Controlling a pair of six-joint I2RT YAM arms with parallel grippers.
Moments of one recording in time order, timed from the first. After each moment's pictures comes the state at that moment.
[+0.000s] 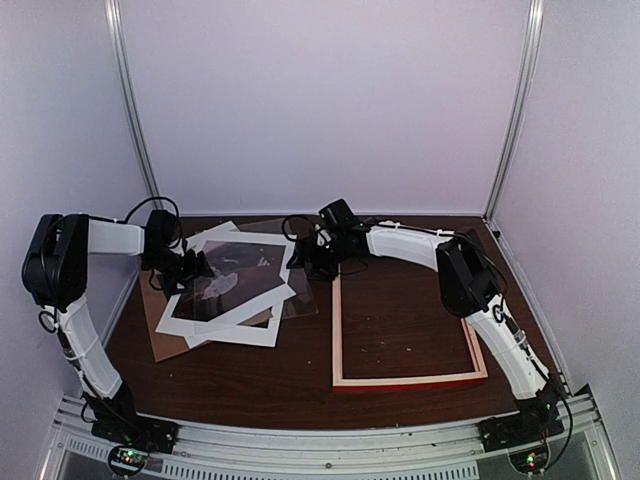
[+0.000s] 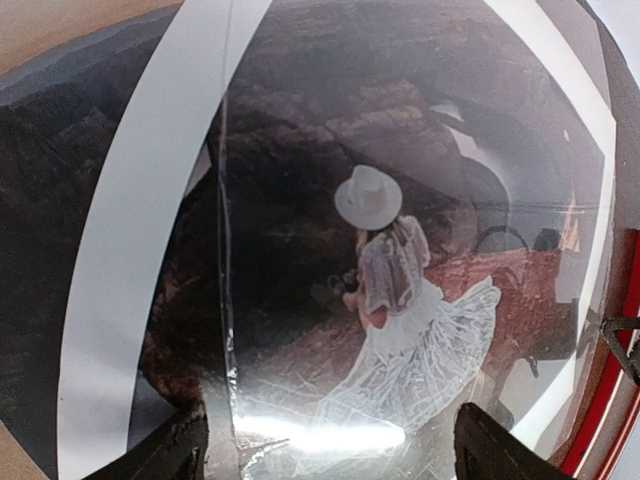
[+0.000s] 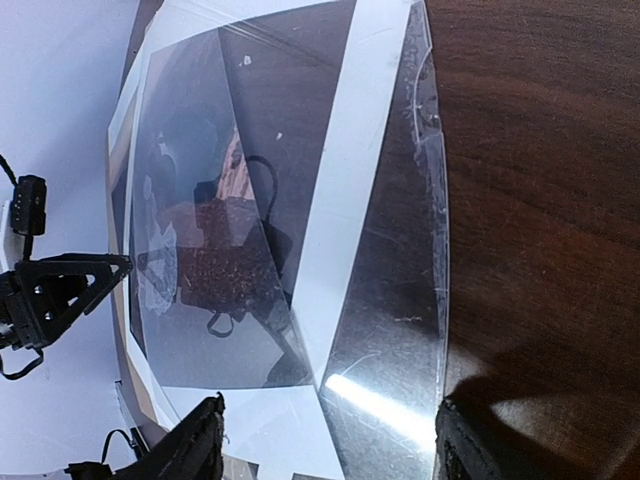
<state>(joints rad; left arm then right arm) -0.08 1.82 1.11 -0.38 0.27 -0.48 0.67 2.60 2.24 -0.45 -0.46 0.78</state>
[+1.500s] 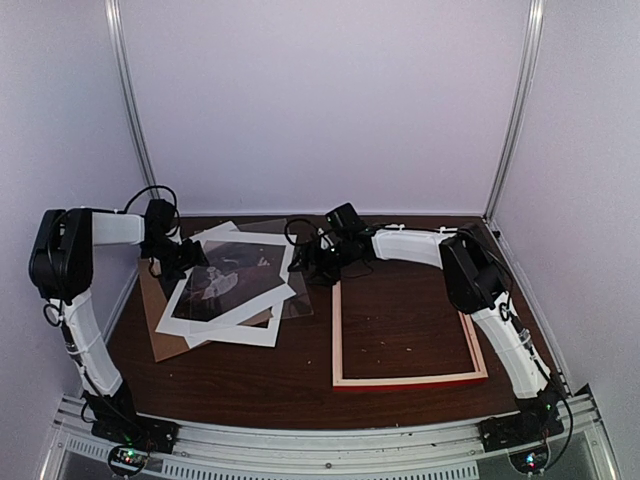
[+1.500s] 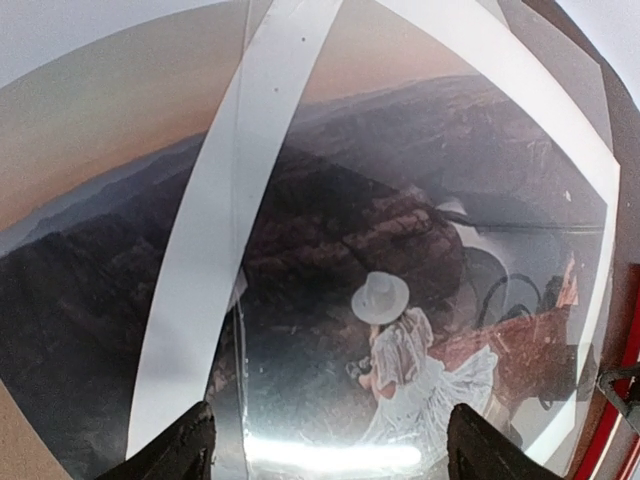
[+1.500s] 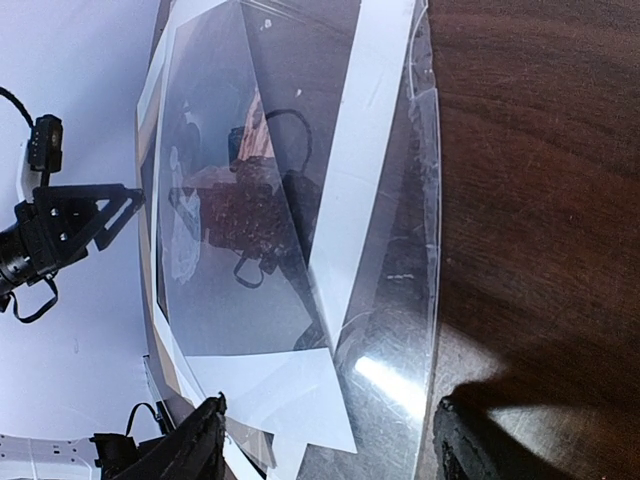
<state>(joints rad) -0.04 1.88 1.24 -0.42 0.24 -0.42 0.66 2.55 2.09 -0.33 -0.56 0.81</state>
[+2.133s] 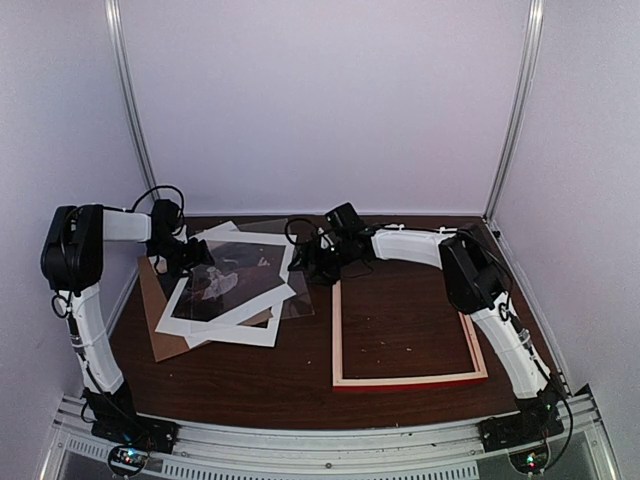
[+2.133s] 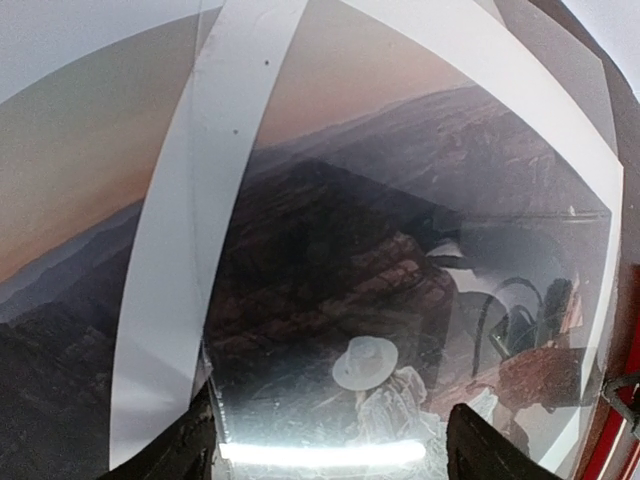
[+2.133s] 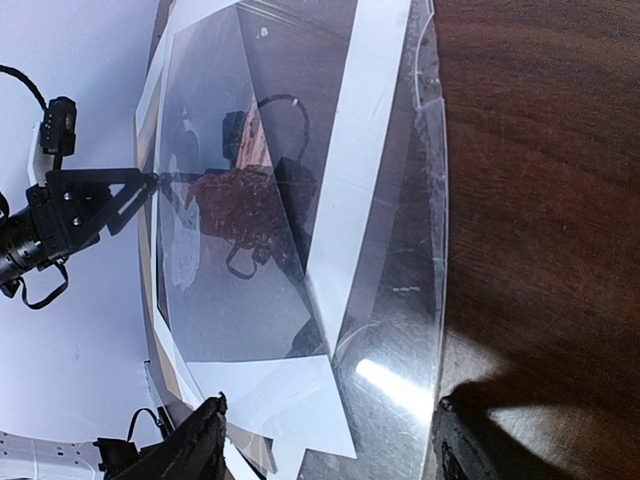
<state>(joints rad) -0.04 2.01 1.34 -0.41 0.28 -0.39 0.66 2.55 2.10 -0.33 -0.56 0.82</state>
